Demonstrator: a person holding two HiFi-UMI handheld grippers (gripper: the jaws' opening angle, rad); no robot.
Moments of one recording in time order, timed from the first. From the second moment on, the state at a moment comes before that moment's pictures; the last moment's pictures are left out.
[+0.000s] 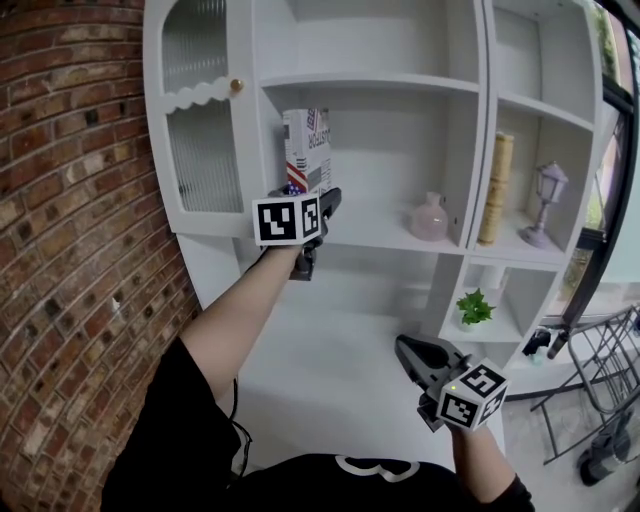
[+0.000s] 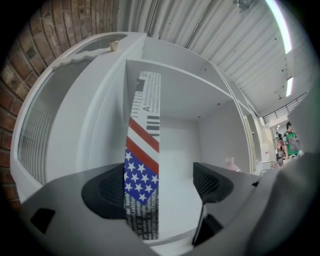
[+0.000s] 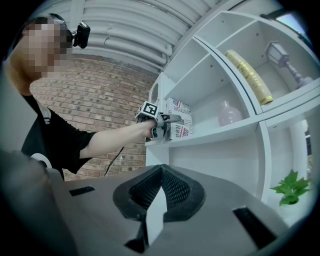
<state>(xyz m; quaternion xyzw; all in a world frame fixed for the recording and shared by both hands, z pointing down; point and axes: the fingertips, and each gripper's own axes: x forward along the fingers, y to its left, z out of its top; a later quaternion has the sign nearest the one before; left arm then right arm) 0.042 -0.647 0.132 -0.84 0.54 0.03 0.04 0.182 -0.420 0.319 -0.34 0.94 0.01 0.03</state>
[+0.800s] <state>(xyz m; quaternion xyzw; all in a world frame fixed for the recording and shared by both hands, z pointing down) 0.061 -0.448 0.197 -0.92 0.38 0.05 0.03 0.176 -0.372 0.292 -0.32 0.94 0.03 0.07</state>
